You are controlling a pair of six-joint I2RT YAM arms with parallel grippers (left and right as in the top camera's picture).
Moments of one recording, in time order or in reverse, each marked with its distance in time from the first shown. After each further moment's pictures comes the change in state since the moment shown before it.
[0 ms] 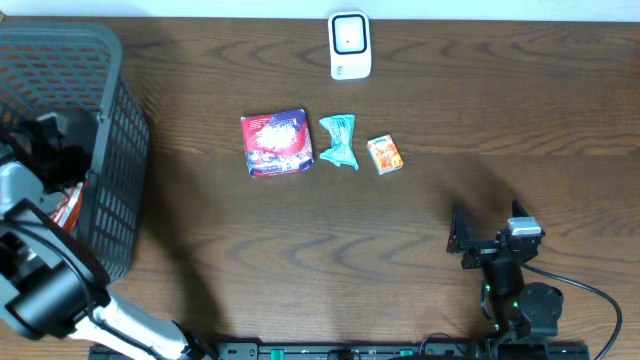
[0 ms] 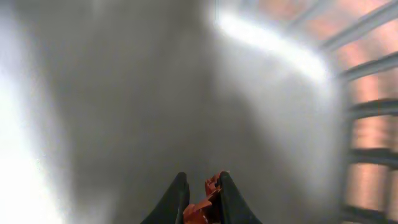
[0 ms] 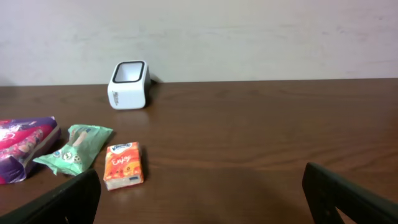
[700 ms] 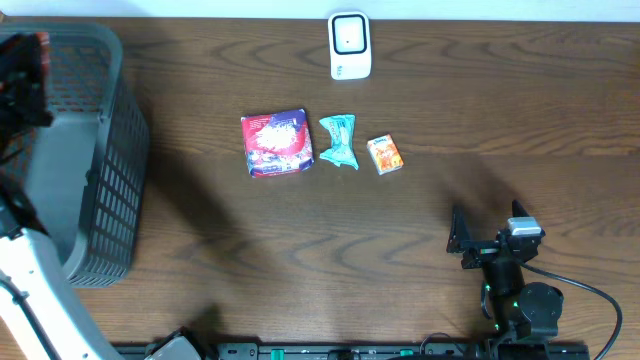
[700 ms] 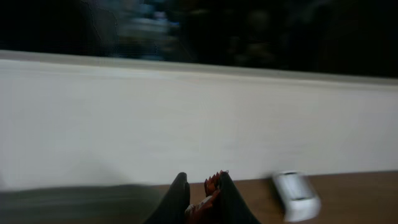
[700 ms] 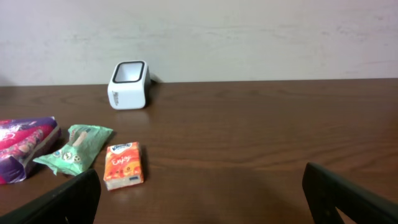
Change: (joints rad) left arm -0.064 -0.683 0.010 0.407 0.438 -0.426; right arm 0.000 0.000 0.000 0.000 0.000 0.000
